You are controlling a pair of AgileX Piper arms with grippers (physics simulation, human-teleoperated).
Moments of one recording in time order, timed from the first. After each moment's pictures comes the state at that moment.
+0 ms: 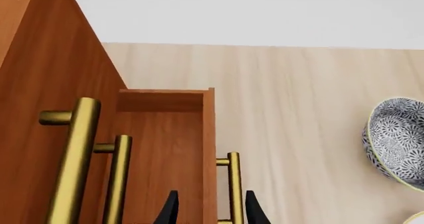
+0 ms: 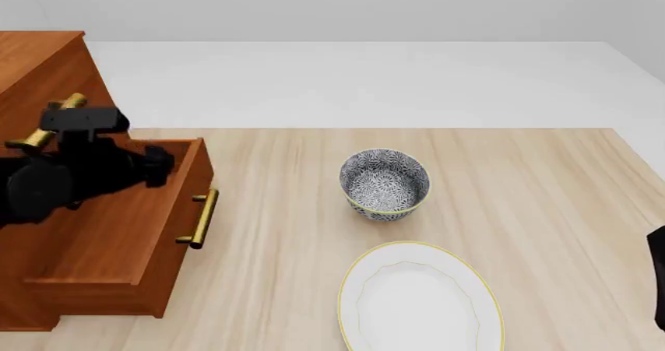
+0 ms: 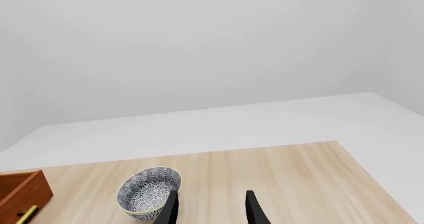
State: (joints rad) left arm -0.06 1.27 -0.83 0.26 -0.07; right arm -0.01 0.00 -0.36 0.30 0.12
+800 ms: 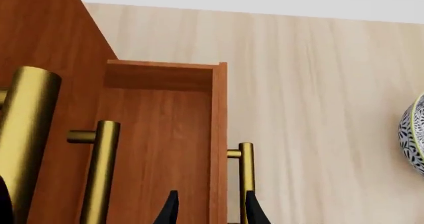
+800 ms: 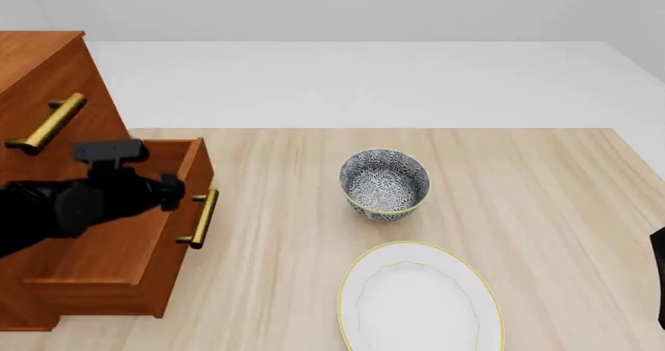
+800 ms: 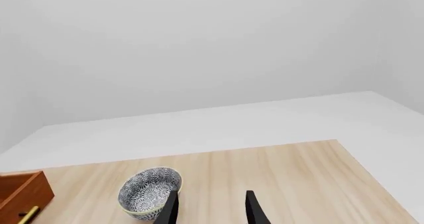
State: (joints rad) left arm -0.04 1.43 -0.75 0.12 -0.09; right arm -0.01 0.00 -0.38 0.31 0.12
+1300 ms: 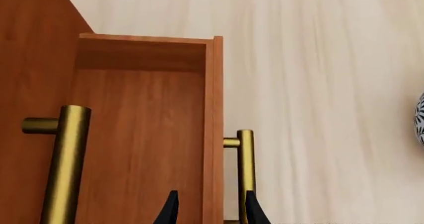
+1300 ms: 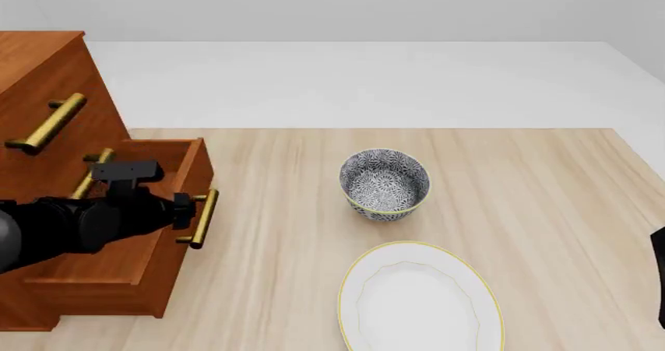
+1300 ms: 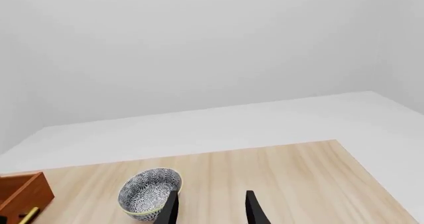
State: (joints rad) left arm -0.06 1.52 -0.69 0.04 -0.10; right arm -0.01 0.00 -0.37 0.31 0.12
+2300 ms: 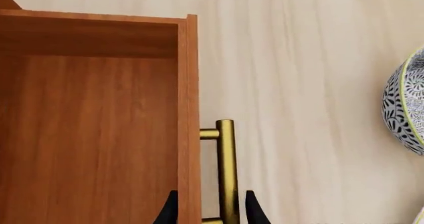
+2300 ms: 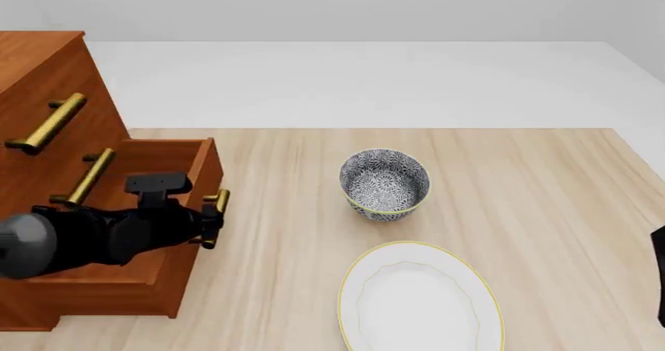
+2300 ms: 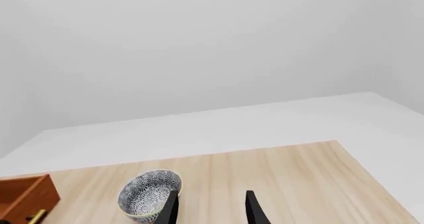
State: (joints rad) left arm -0.18 1.58 -0.66 -0.03 -0.19; right arm -0.02 0.00 -0.37 0.29 0.13
